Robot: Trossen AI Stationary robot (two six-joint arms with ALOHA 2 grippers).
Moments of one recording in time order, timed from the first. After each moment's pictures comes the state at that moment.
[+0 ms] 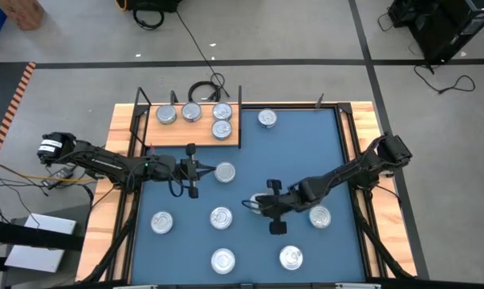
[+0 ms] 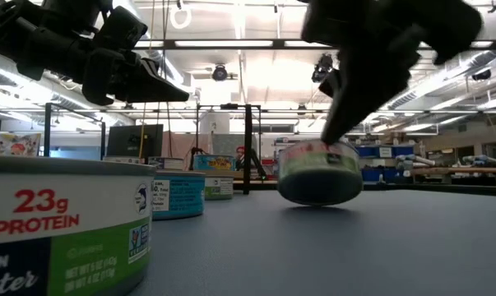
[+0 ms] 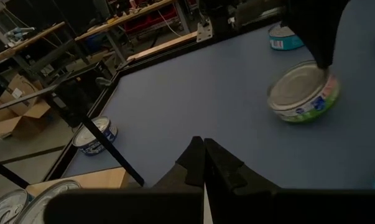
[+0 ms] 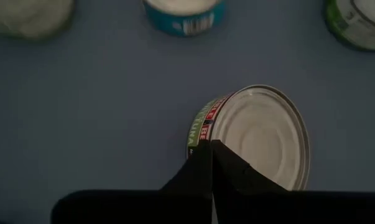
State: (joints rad) left arm -0.08 1.09 0.31 0.54 -0.26 0.31; right arm 0.35 1.70 1.06 -0.37 0.15 0.31
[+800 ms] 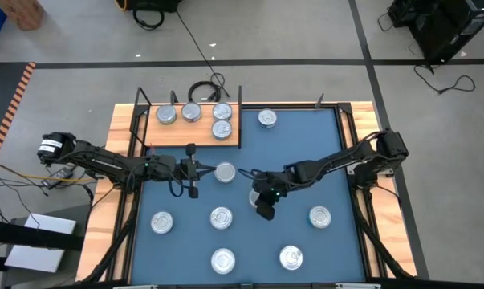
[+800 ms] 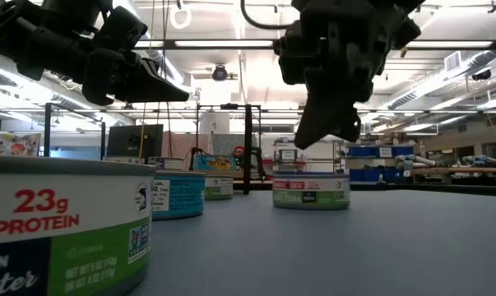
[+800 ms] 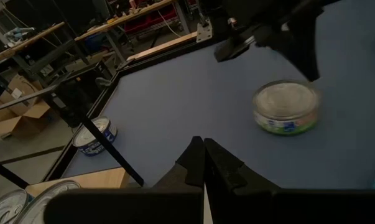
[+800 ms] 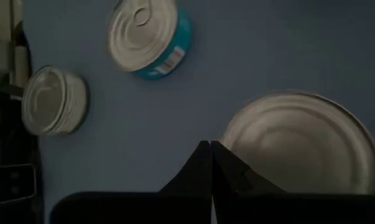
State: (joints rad) left arm -0.09 1.09 0.31 0.54 -0.26 0.31; right arm 0.16 1.70 1.00 -0.21 -0.15 0.65
